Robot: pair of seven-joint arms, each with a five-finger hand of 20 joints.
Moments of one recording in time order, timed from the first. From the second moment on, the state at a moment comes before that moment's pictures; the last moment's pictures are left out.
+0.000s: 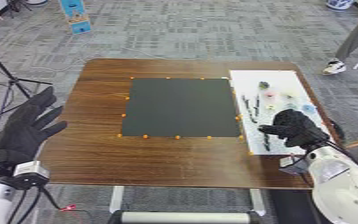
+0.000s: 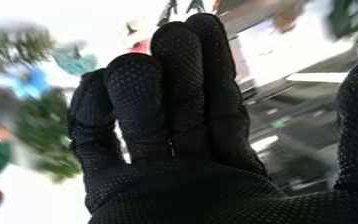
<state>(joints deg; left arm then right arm) 137.2 -59.7 -116.8 -129.2 45.0 -0.2 3.7 -109.9 -28.6 77.3 -120.6 -110.1 13.7 28.6</state>
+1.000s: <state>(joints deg) 137.4 -59.4 -116.9 -129.1 44.7 -0.5 4.2 -93.8 -23.3 59.4 -113.3 -129.9 5.1 31.9</state>
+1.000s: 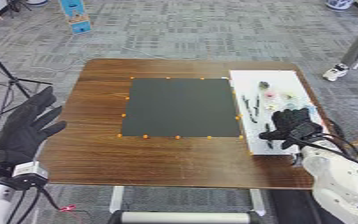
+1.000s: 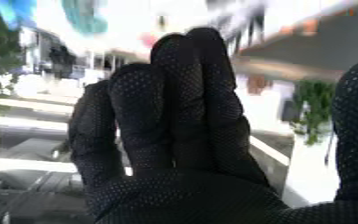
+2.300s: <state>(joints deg) 137.5 -59.2 -117.2 -129.1 44.5 -0.6 4.3 -86.1 -30.1 52.3 -108.3 -129.4 1.6 31.6</state>
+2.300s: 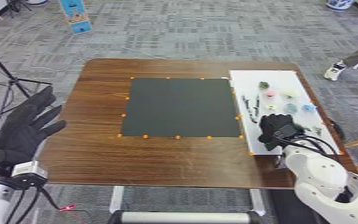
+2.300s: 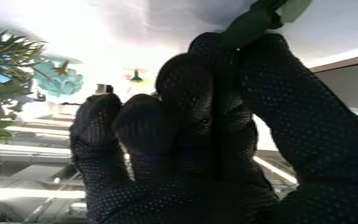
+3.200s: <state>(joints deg) 138.2 -59.1 -119.0 -129.3 44.4 -0.6 4.9 -73.1 -32.2 45.3 -109.4 -127.3 7.4 34.0</state>
